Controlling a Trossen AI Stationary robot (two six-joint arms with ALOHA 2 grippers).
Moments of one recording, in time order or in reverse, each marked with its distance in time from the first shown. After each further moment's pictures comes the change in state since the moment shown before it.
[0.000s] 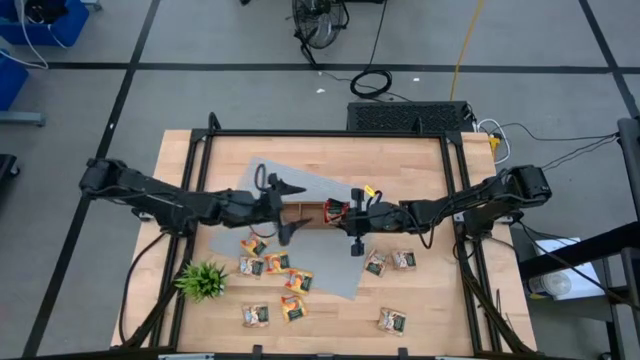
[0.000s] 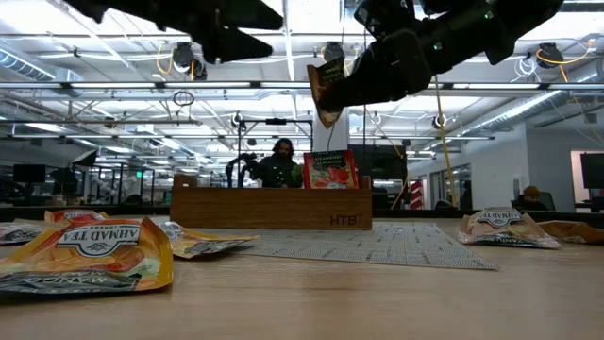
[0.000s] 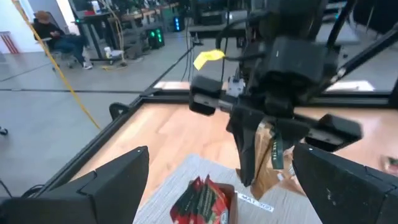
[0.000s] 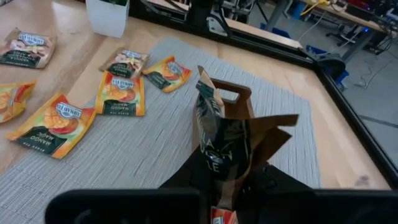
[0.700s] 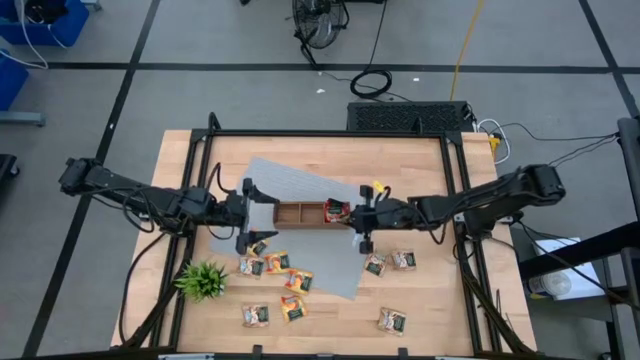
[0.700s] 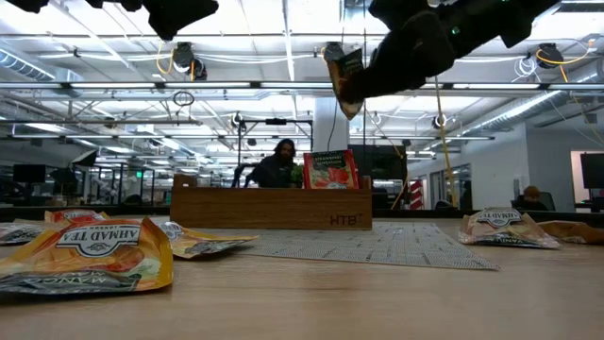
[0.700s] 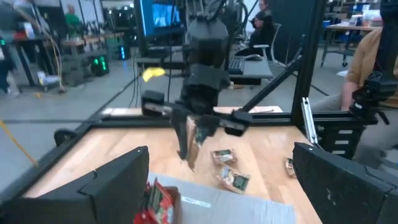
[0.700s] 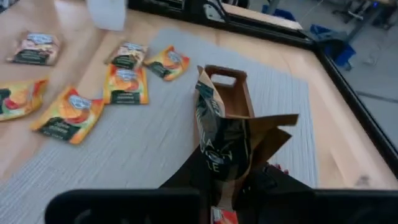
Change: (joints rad) left arm -0.093 -0.431 -0.186 -0.100 0.161 -0.019; right arm 0.001 -0.111 0.000 -0.170 0.001 0.060
